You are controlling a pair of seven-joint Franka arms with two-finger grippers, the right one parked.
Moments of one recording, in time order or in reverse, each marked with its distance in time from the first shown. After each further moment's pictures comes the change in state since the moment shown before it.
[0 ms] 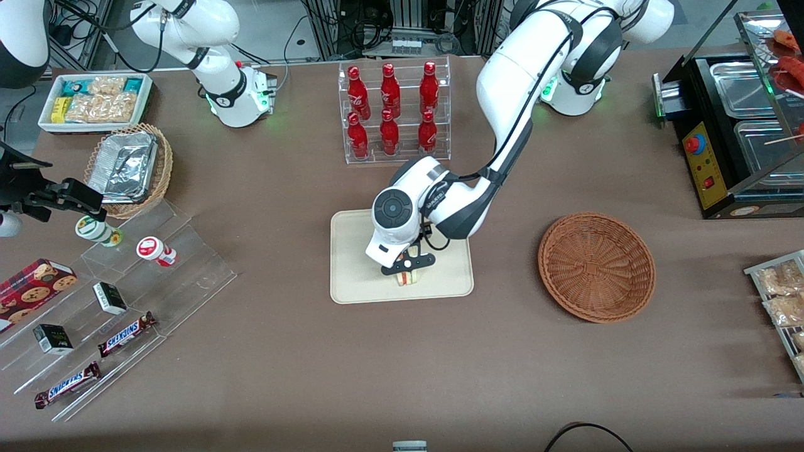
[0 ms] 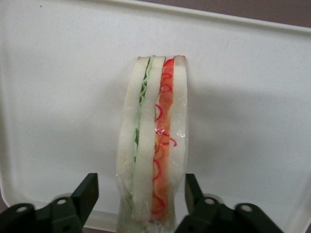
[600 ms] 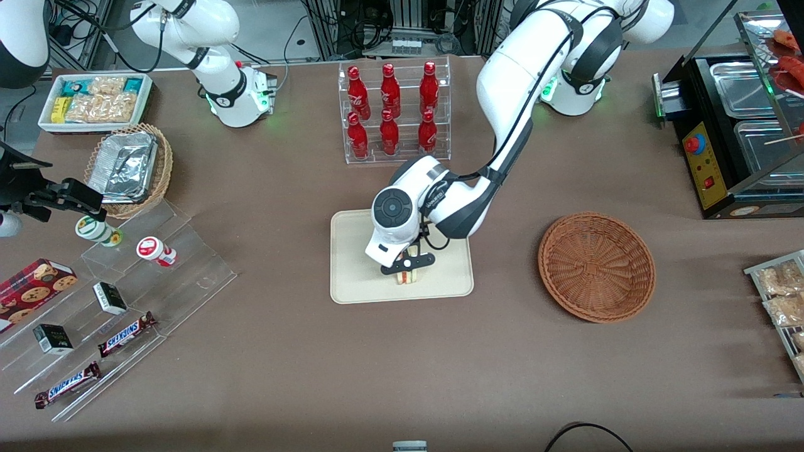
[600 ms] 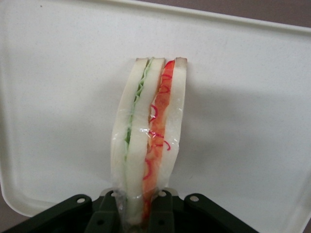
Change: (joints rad) arm 0.000 -0.003 -0.001 0.000 0.000 -0.002 0.000
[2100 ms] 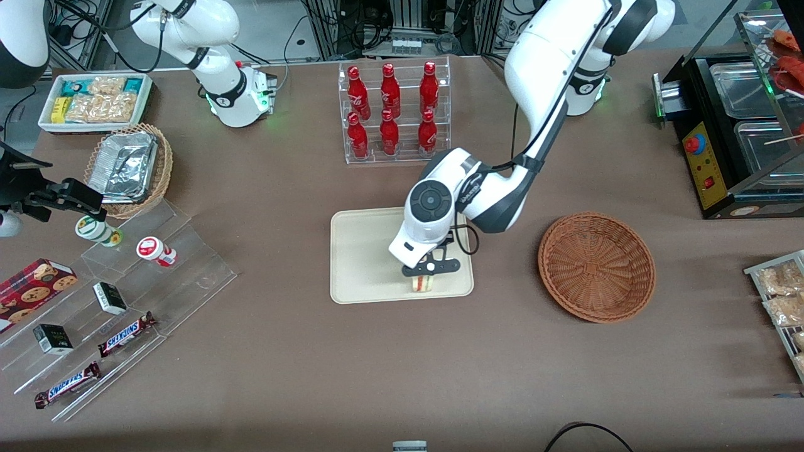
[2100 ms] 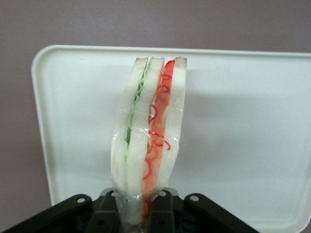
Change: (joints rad) arm 0.060 -0.151 0.002 -0.191 0.004 0.105 0.188
